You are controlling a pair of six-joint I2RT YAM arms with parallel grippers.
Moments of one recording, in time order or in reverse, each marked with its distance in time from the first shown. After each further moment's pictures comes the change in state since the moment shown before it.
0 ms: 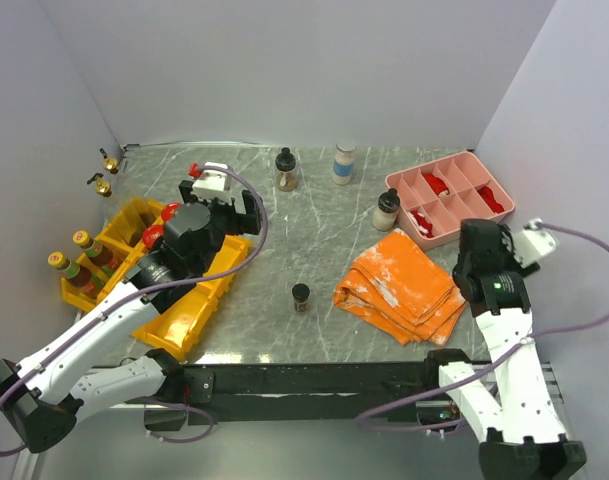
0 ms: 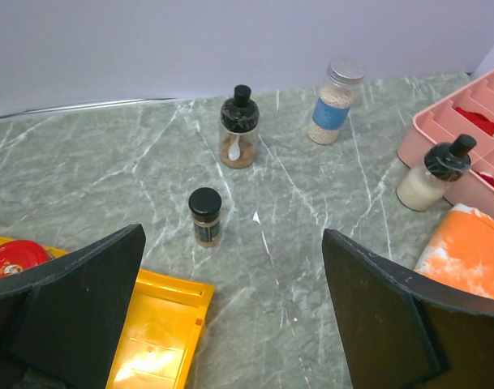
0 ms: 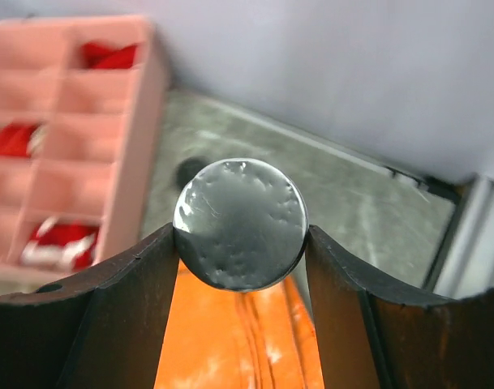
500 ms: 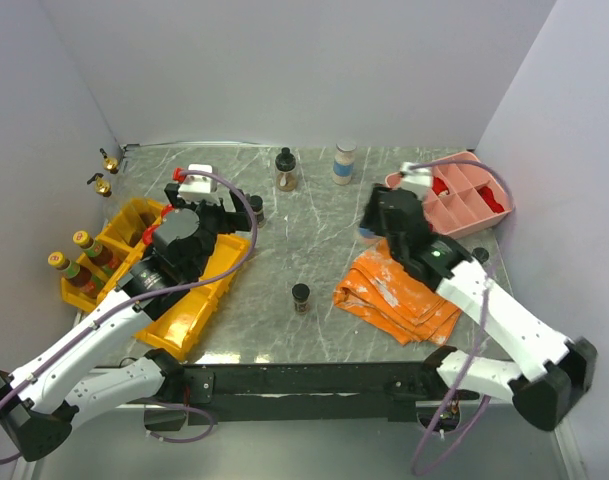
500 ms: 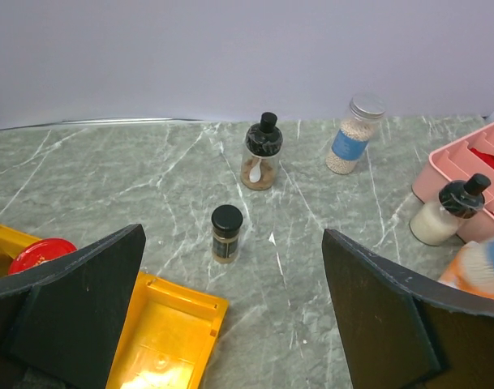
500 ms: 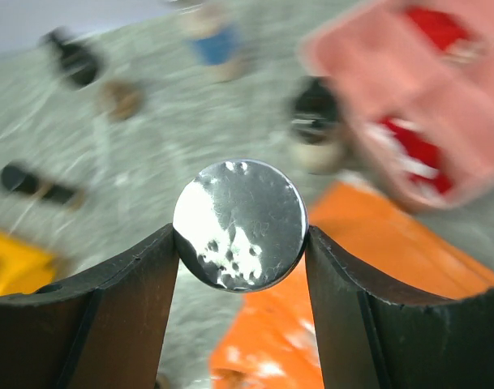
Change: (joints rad) left arm -0.001 -0.064 -0.030 0.045 -0.092 0.006; right arm 0.602 0.296 0.160 0.394 -0.288 -0.286
